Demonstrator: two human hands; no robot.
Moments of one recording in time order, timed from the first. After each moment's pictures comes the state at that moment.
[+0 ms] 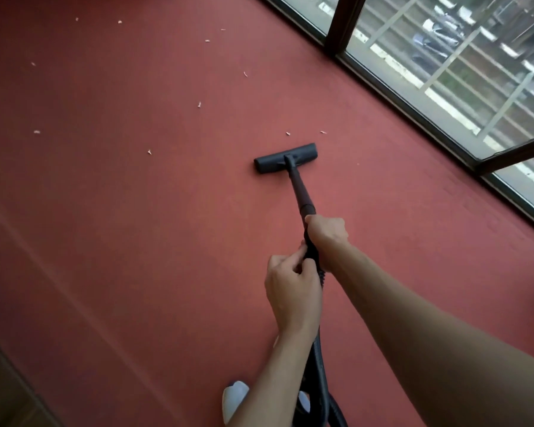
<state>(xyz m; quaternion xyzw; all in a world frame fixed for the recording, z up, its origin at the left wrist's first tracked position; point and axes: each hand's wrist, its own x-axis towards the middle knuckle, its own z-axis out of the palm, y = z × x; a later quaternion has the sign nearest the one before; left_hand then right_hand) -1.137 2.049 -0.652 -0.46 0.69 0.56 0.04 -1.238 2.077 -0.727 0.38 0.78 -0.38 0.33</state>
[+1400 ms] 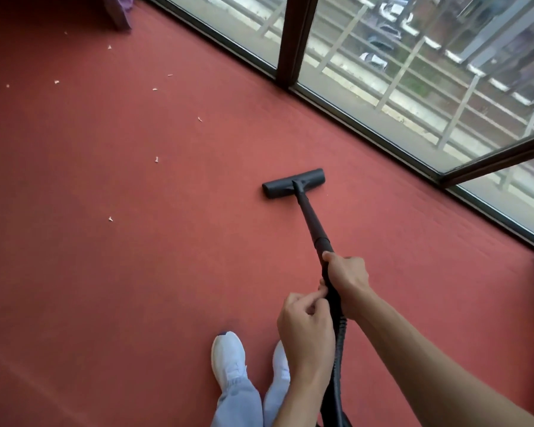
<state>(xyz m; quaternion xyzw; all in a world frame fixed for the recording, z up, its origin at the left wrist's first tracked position) -1.263 2.068 -0.640 -0.43 0.66 0.59 0.17 -1.344 2.133 -0.700 0.46 0.74 -0.41 0.29</state>
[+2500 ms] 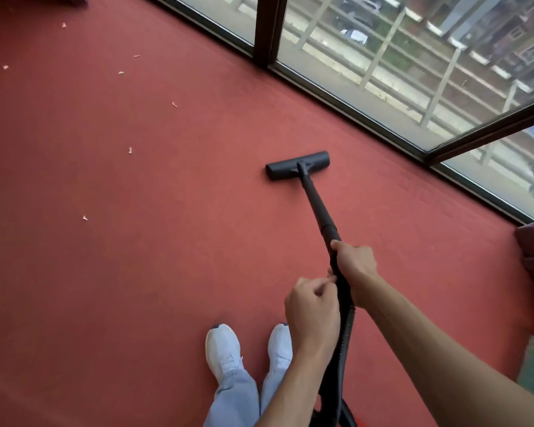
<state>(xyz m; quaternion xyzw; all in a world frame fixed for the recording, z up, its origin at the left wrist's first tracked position) -1.279 2.077 -0.655 -0.36 0.69 0.57 0.26 -1.347 2.165 -0.723 0.50 0.73 -0.40 0.25</state>
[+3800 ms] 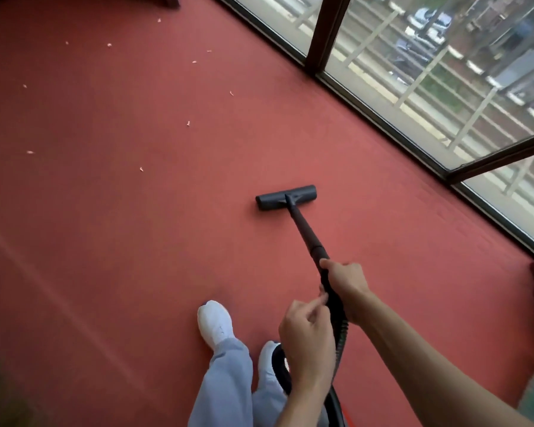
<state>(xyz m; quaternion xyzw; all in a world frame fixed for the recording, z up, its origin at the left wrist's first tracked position) -1.119 2.096 -0.597 -0.47 0.63 0.60 0.15 -1.211 2.157 -0.674 0.39 0.75 -0.41 0.35</state>
